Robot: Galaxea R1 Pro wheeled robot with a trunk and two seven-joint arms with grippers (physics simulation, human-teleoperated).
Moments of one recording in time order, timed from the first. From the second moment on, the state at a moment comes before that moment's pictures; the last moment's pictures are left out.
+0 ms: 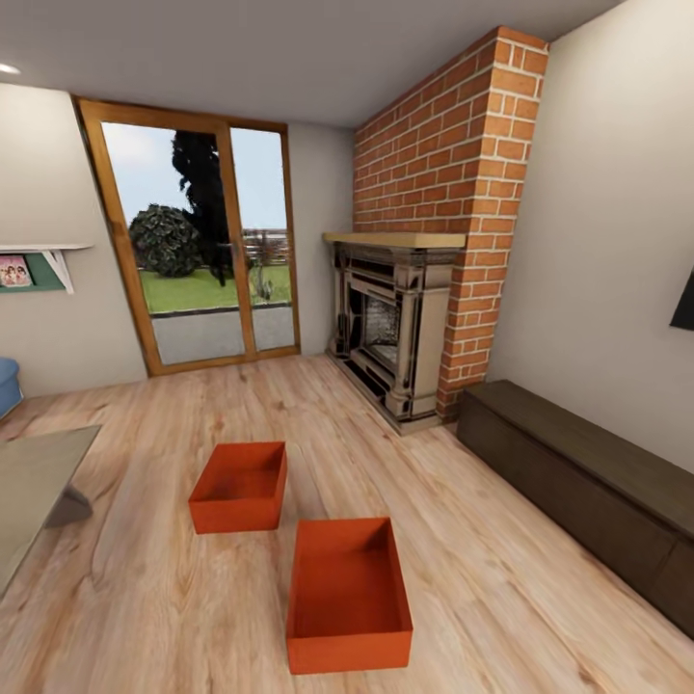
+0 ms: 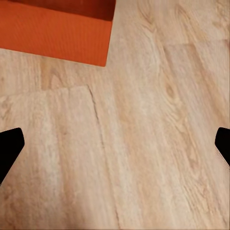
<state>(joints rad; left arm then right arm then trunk) -0.06 -0.05 0.03 -0.11 0.05 -0.67 0.03 -0.08 -0.02 0.08 -0.27 0.16 -0.43 -0.07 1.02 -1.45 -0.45</state>
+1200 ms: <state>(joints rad) -0.06 -0.05 0.03 -0.11 0.05 -0.67 0.03 -0.08 -0.02 0.08 -0.27 0.16 -0.43 -0.07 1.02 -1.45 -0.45</state>
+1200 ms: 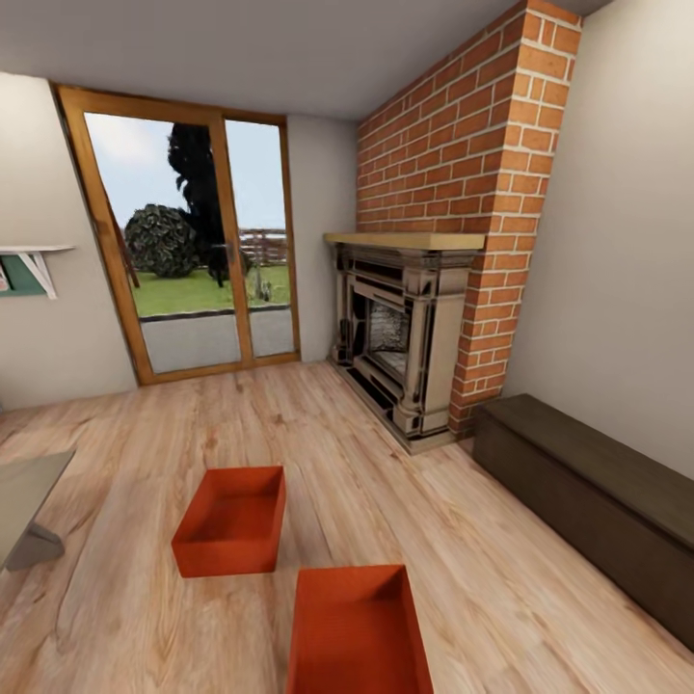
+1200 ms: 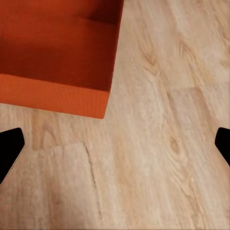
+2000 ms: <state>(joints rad) -0.06 -0.05 0.03 -0.11 0.05 -0.67 0.03 -0.08 -0.02 0.08 -0.27 0.16 -0.43 -0.07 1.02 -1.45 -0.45</state>
